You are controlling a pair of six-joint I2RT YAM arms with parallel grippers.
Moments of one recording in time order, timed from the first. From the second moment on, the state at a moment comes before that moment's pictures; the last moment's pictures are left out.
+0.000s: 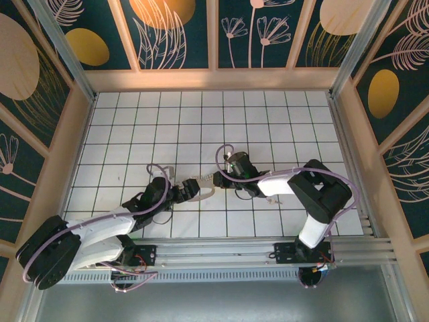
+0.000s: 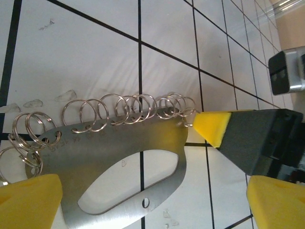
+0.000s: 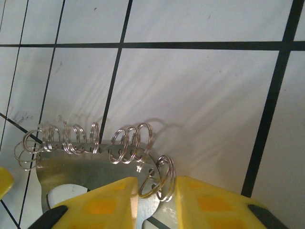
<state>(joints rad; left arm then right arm) -0.75 1.11 0.25 0.28 -0.02 -0.99 0.76 1.72 0.68 0.29 -0.21 0.70</state>
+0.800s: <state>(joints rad) -0.74 1.43 0.43 0.37 -0.09 -0.85 0.76 1.63 0.59 0.29 -0.18 0.74</state>
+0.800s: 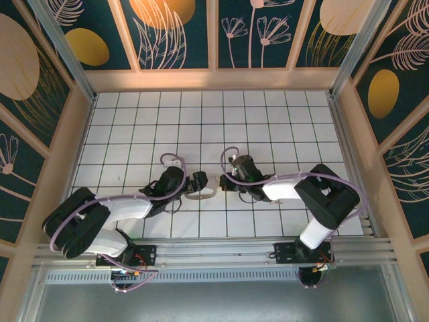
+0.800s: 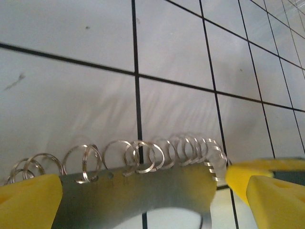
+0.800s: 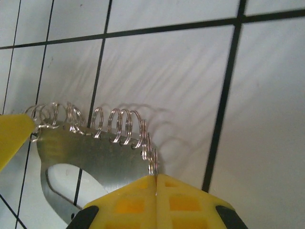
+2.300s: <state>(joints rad) -0.63 1.38 0.68 0.36 0.10 -0.67 0.90 1.47 0.49 0.18 -0.18 0.65</state>
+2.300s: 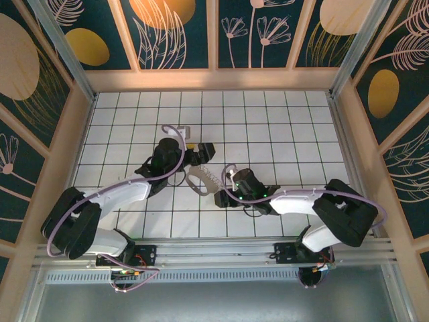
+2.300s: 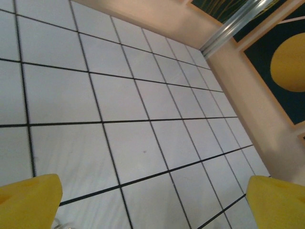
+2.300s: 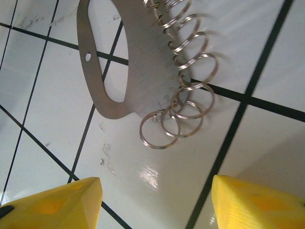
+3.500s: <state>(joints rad) -0.63 1.28 0.57 0.31 0.04 -0.68 0.91 1.58 0.63 0.17 -0.14 0.48</state>
